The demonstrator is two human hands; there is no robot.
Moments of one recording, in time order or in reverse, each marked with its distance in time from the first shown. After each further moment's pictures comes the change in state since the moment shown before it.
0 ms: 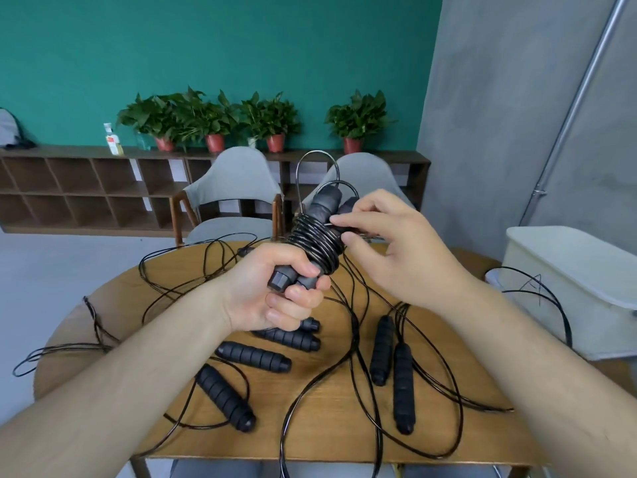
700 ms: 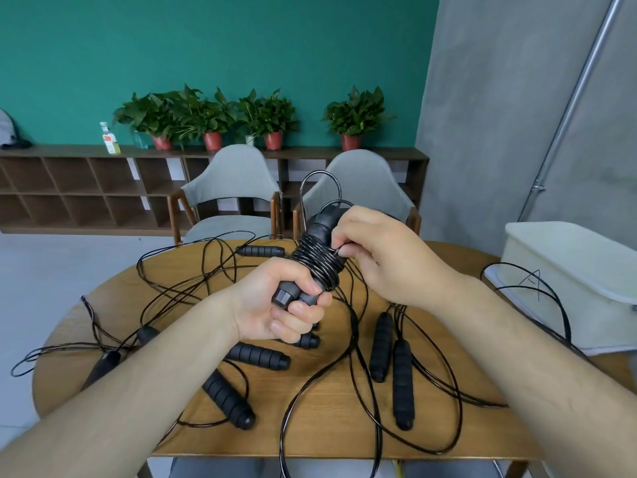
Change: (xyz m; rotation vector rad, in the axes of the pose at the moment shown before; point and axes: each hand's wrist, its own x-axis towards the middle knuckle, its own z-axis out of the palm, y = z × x) left_hand 0.017 -0.017 -0.014 0.022 -0.026 -0.073; right_hand 0.004 0.008 0.007 -0.079 -0.199 -0.116
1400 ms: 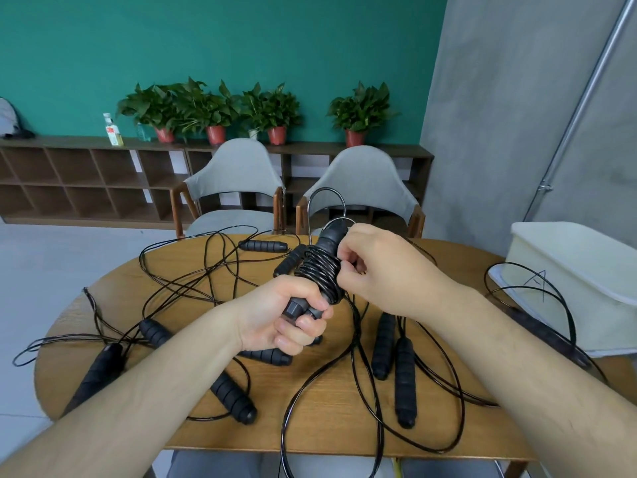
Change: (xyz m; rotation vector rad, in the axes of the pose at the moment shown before) left_hand 0.000 -0.022 -0.002 0.129 0.159 0.015; right_hand -0.005 -0.010 0.017 -0.010 -0.113 0.220
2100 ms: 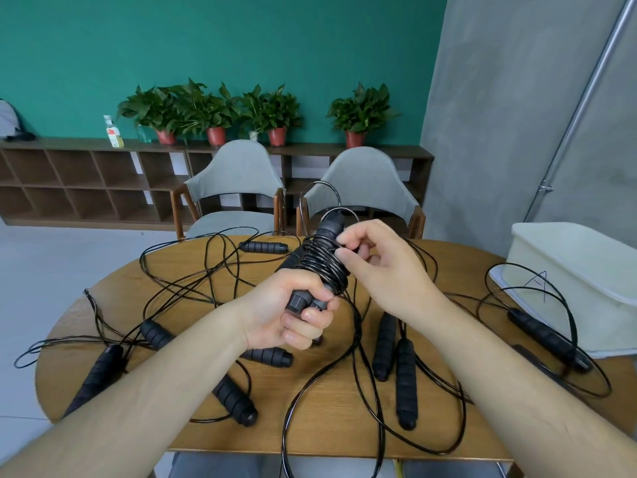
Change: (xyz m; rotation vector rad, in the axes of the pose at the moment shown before) left_hand 0.005 0.004 0.002 -0.085 -0.027 0.050; right_hand -0.006 0.005 0.021 0.503 0.269 0.186
